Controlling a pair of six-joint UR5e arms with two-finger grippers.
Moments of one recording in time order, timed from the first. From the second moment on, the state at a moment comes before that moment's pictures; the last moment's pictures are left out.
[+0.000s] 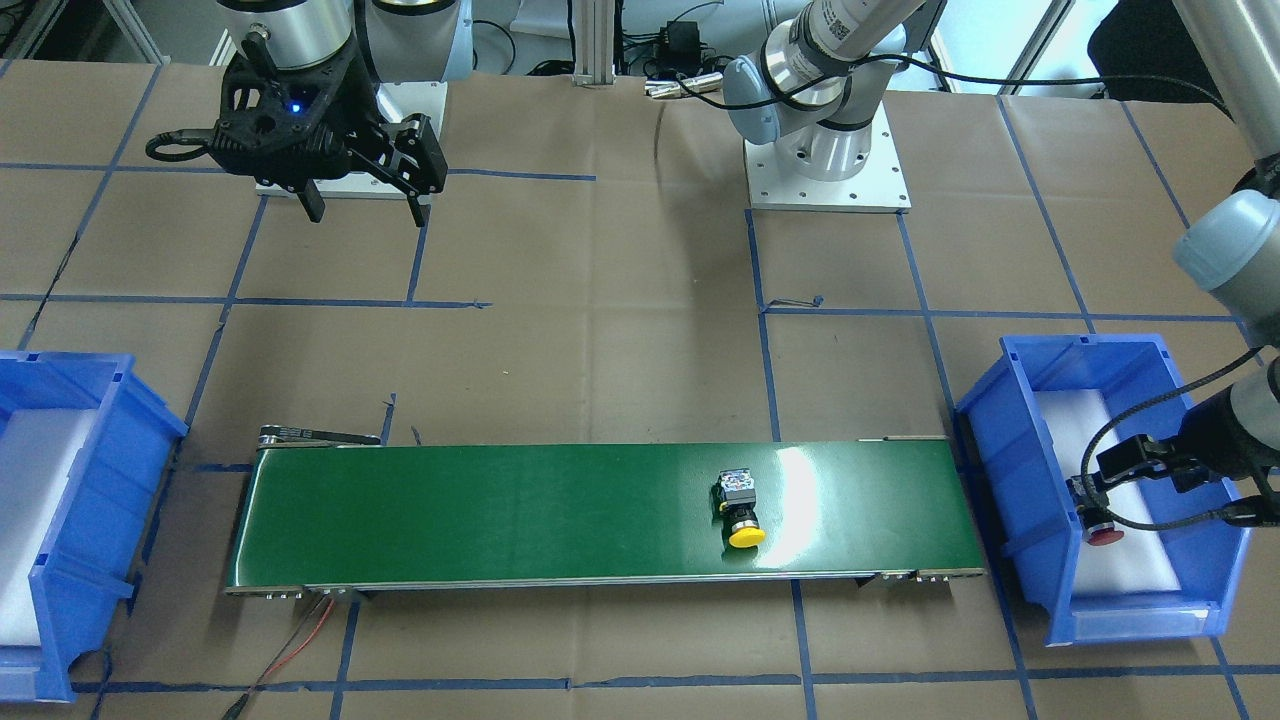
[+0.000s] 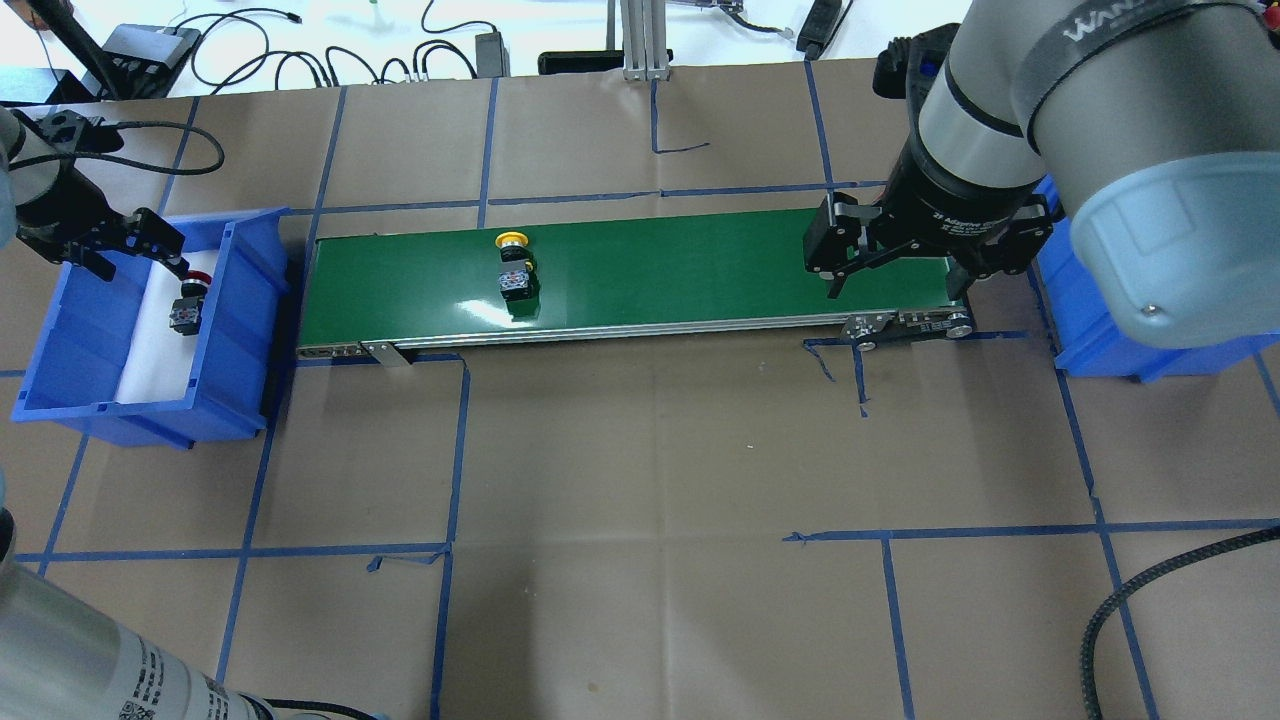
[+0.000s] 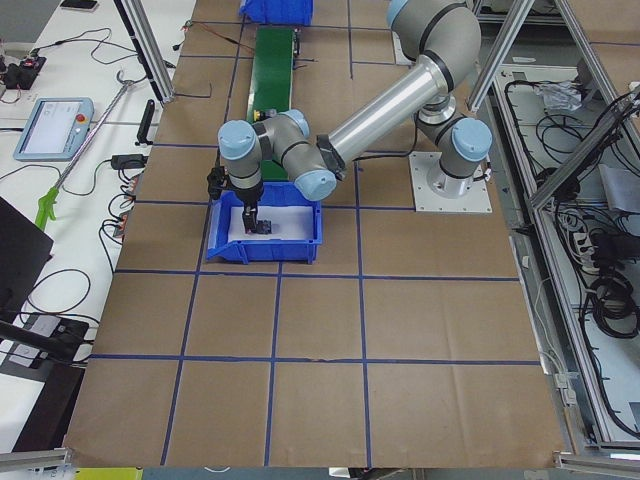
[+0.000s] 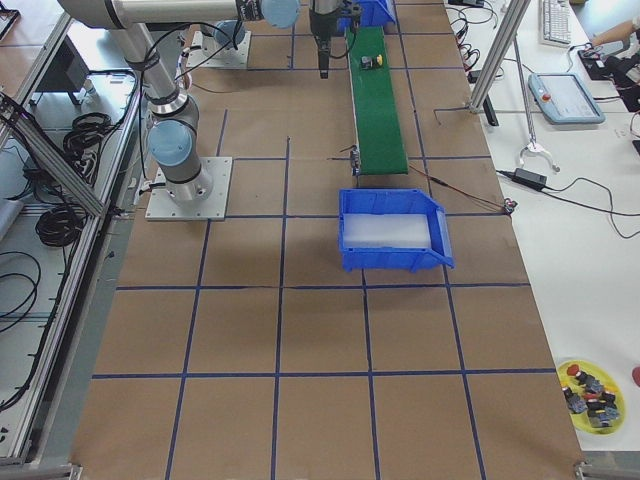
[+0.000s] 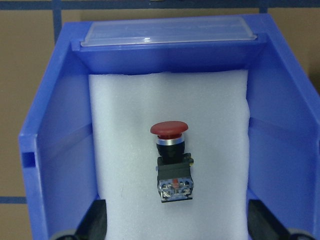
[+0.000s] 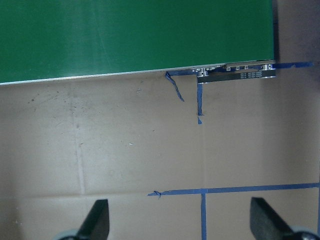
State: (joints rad) left arm -1.03 -2.03 -1.57 -1.11 1.57 0.55; right arm 1.67 -1.68 1.70 -1.64 -1.55 0.16
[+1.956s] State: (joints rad) left arm -1.03 -2.02 -1.64 -0.98 1.56 0.52; right arm 1.67 -1.67 1.70 -1.64 -1.55 0.16
